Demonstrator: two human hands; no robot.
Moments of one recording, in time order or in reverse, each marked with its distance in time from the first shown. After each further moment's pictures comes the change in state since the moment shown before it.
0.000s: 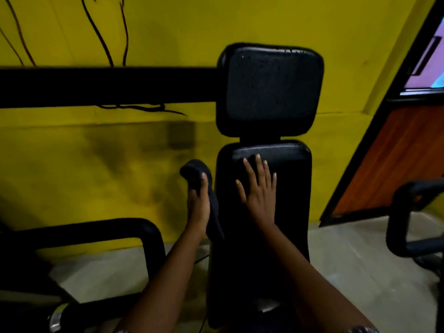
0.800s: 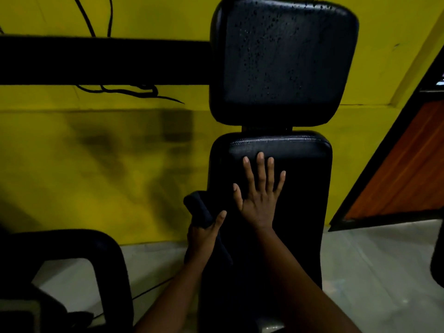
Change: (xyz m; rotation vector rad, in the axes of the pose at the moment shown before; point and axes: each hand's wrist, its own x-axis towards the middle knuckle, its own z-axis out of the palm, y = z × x) left_hand 0.042 -0.108 0.024 0.253 0.088 -0.069; right_hand 0.023 0.043 0.069 -0.093 0.281 -0.206
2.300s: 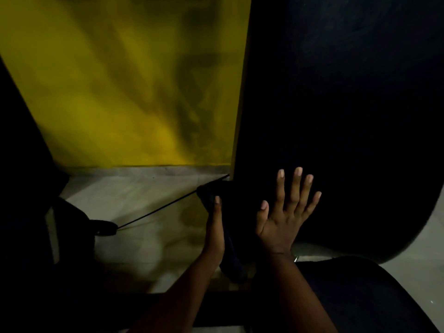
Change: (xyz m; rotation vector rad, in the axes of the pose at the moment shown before) left_hand 0.008 -0.317 0.002 -0.492 -0.173 -0.370; right_hand -0.301 -0.029 0.076 0.110 -0.051 0.203
